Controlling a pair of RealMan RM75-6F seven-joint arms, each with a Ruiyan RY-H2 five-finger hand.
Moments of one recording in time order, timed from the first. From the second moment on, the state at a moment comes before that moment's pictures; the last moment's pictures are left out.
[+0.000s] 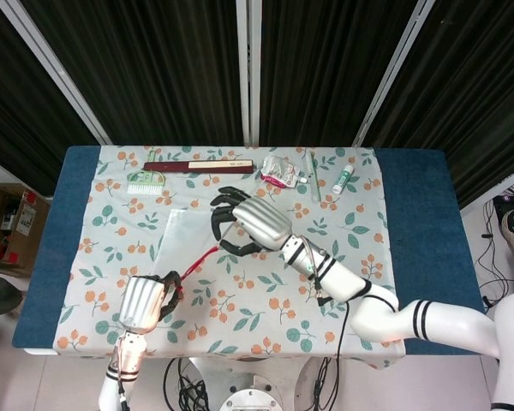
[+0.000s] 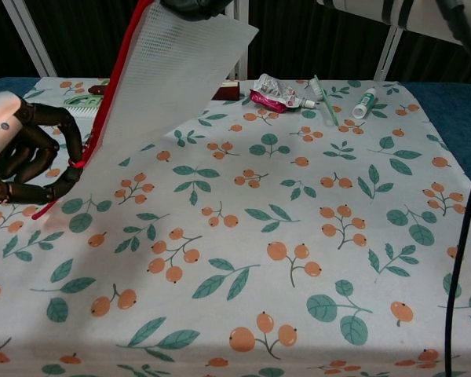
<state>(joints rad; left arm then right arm) -0.24 -1.78 -0.06 -1.50 1.63 1.50 0.43 1.02 -1.44 0.31 -1.57 -1.41 0.89 0.37</state>
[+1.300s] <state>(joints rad) -0.31 -1.72 -0.11 -1.46 1.30 1.26 0.59 0.90 -1.31 0.24 -1.54 -1.50 1.01 0.50</state>
